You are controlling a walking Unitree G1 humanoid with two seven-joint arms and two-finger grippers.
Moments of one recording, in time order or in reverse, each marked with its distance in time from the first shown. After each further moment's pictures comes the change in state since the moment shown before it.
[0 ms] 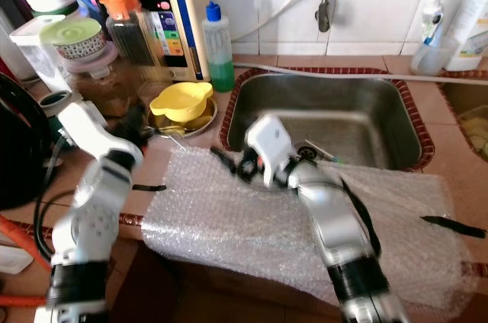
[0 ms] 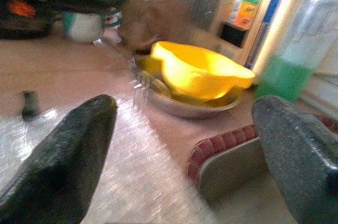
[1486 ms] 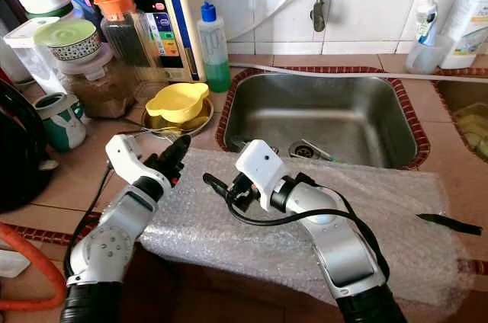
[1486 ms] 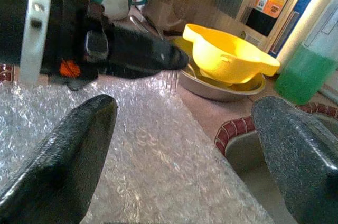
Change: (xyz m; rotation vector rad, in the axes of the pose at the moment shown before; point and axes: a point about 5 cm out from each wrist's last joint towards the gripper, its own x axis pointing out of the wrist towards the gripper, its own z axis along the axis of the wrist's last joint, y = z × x) left arm -0.014 -0.009 -0.050 -0.203 0.250 -0.084; right arm -0.013 0.024 0.008 -0.049 0.069 0.057
